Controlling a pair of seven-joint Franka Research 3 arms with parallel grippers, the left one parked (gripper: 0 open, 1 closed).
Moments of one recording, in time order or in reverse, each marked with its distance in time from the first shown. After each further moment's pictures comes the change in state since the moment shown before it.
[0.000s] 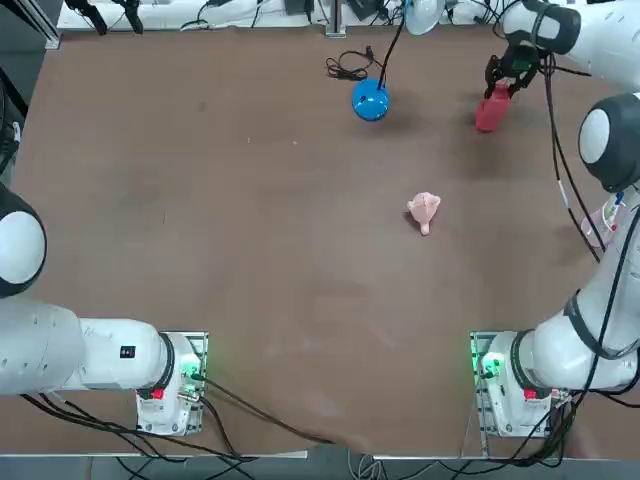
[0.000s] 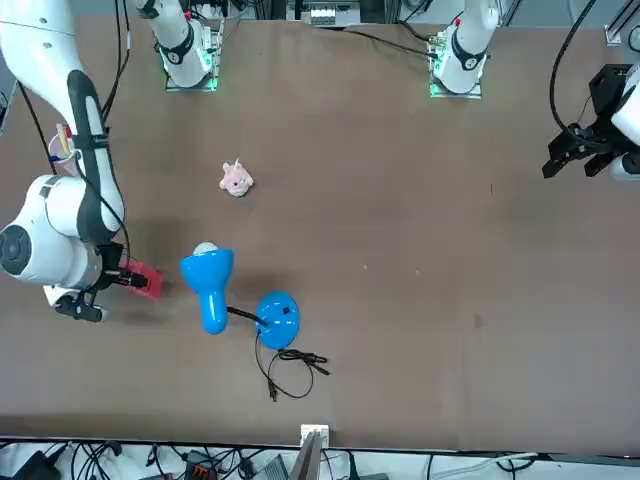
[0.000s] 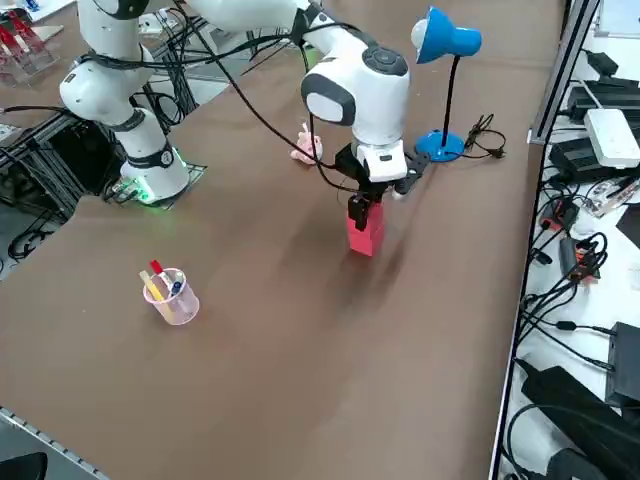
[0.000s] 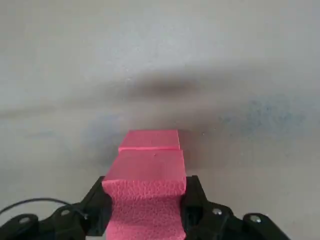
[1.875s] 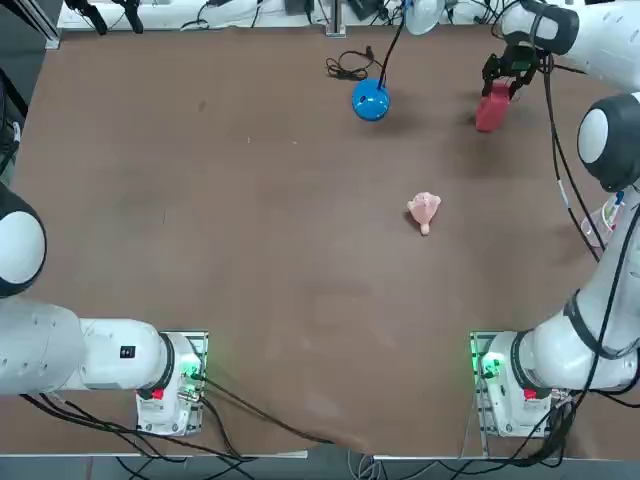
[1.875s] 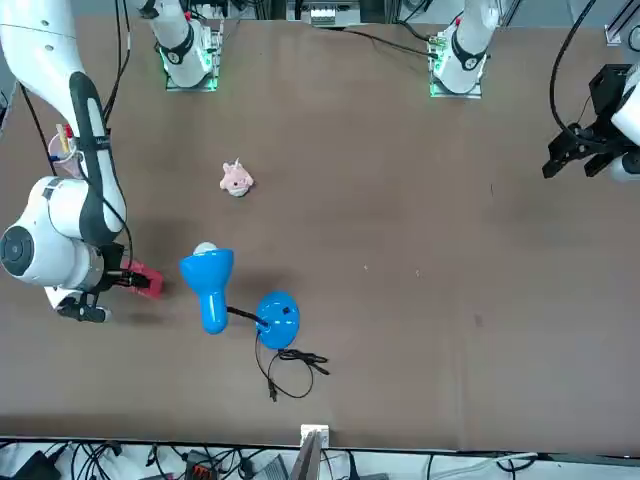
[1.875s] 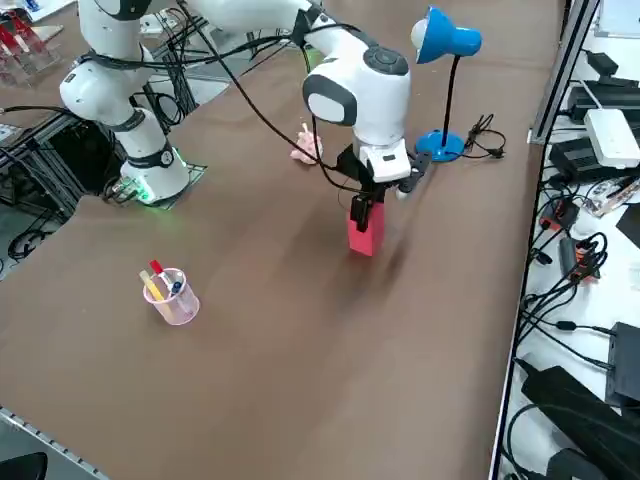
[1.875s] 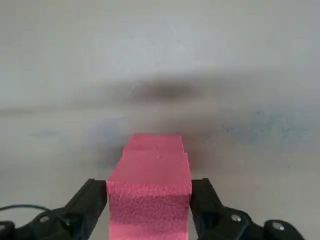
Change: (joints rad) arm 0.003 0.001 0.002 0.008 0.000 0.010 -0.046
